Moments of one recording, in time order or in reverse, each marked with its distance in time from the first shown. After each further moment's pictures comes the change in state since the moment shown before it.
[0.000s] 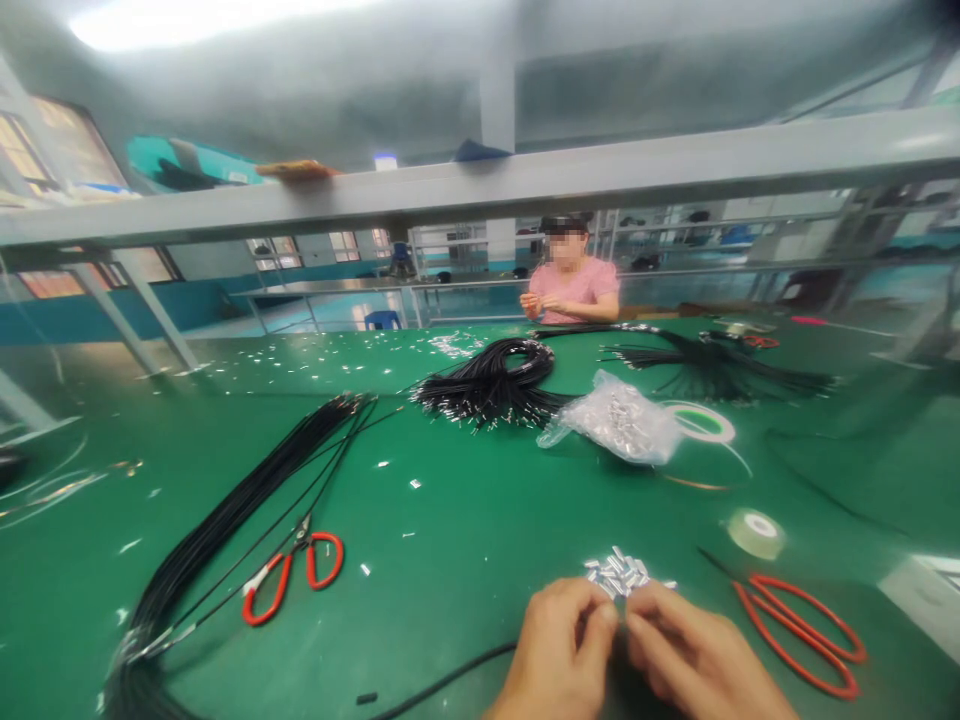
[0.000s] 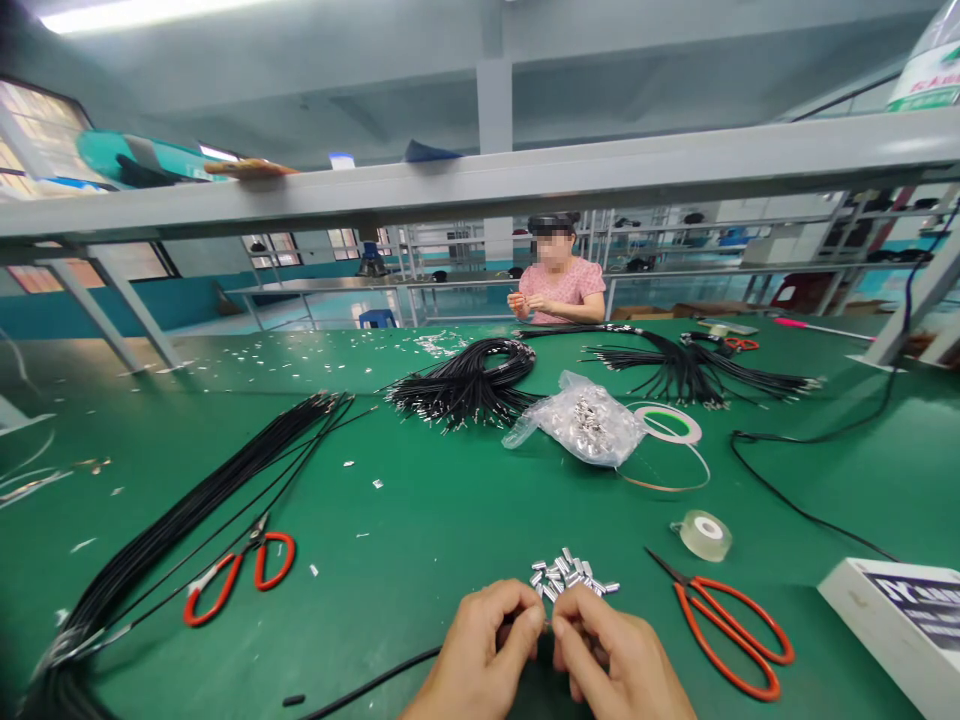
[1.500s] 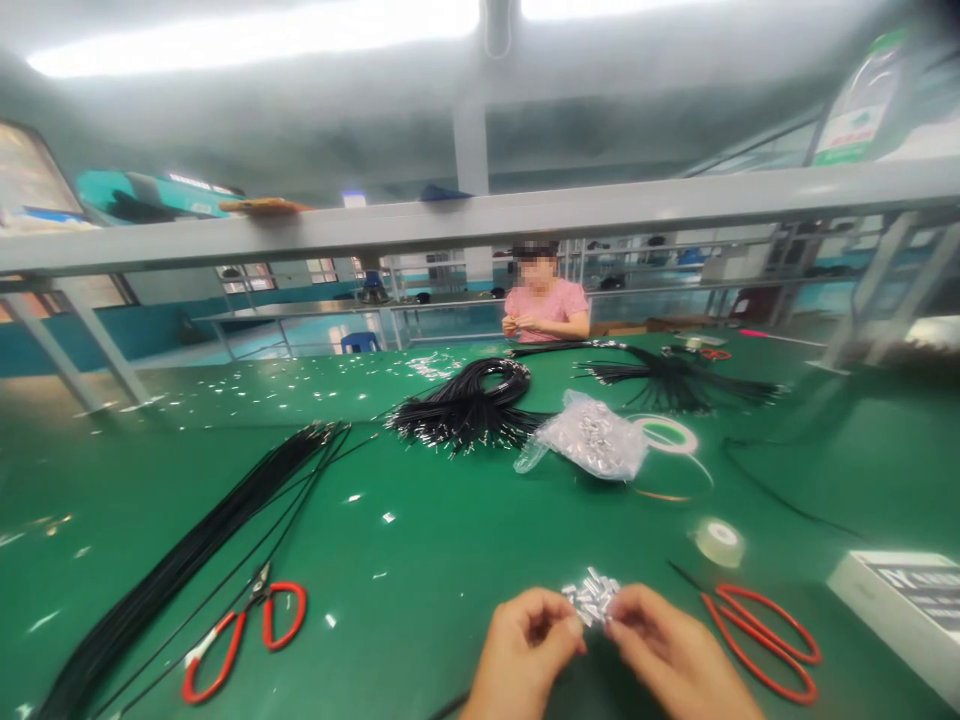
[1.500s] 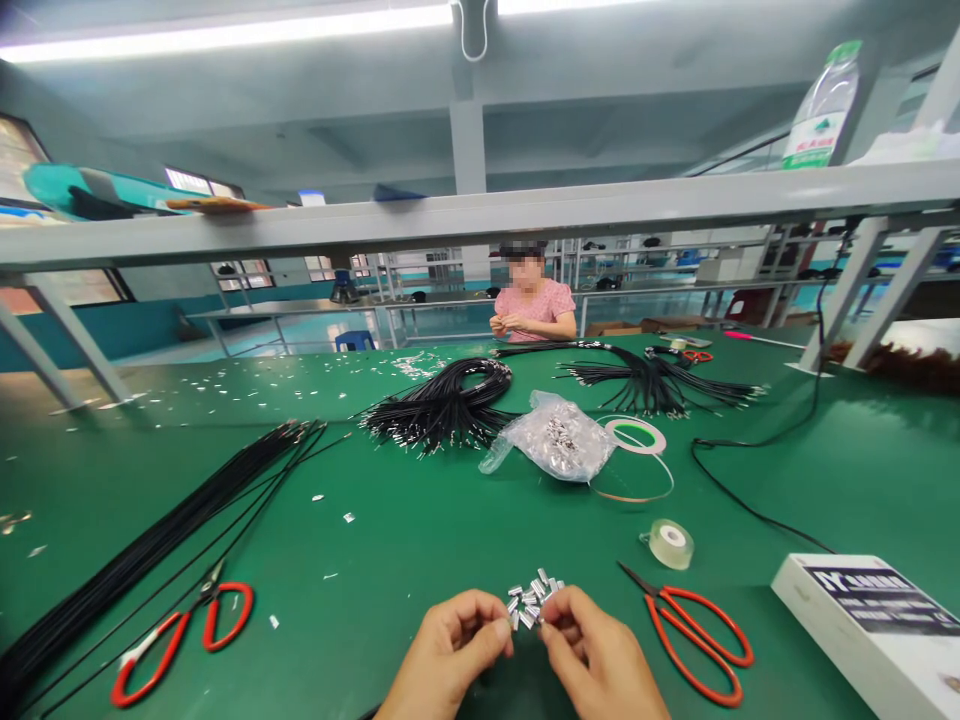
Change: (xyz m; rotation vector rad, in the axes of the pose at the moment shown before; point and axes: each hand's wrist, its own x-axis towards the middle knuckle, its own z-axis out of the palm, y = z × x) left_hand 0.017 -0.014 -0.010 -0.580 -0.065 -0.251; right_hand 0.015 0.025 -0.002 -0.173 0.234 -0.094
